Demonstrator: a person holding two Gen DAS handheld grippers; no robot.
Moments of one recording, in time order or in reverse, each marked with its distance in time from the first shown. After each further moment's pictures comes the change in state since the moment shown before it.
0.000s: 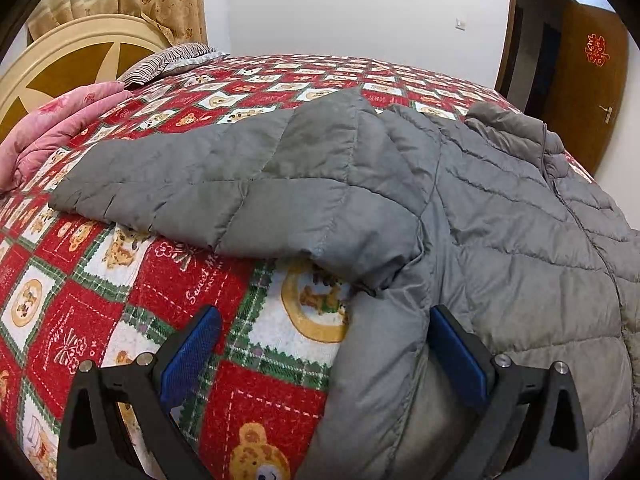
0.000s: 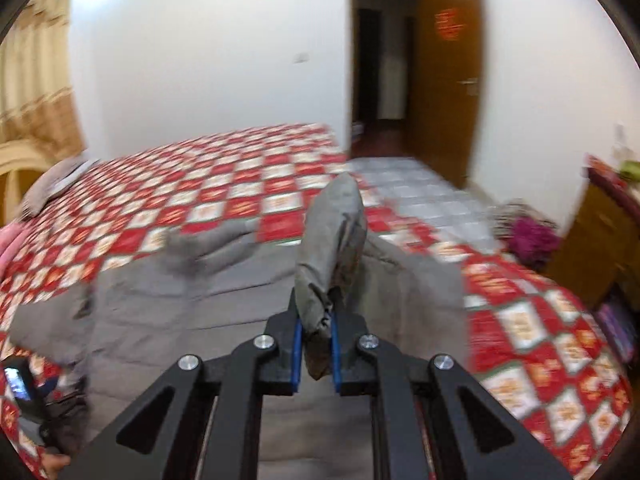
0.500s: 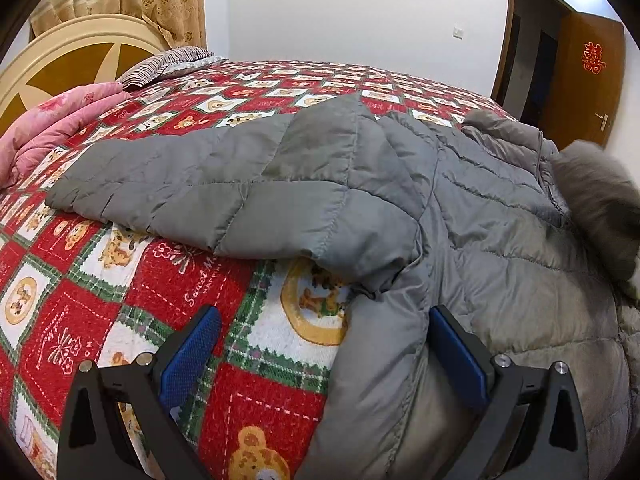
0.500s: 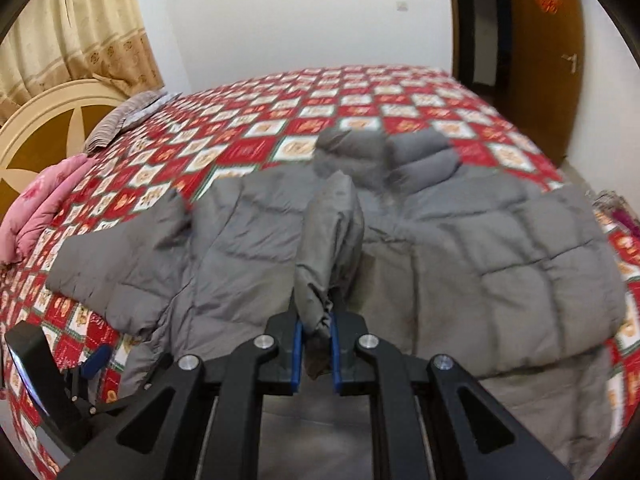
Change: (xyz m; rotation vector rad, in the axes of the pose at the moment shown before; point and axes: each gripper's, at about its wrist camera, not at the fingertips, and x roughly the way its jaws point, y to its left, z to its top) left arm 0.000 0.004 -0.002 -0.010 -0.027 -0.023; right arm 0.090 0.169 -0.061 -0.085 0.180 0.284
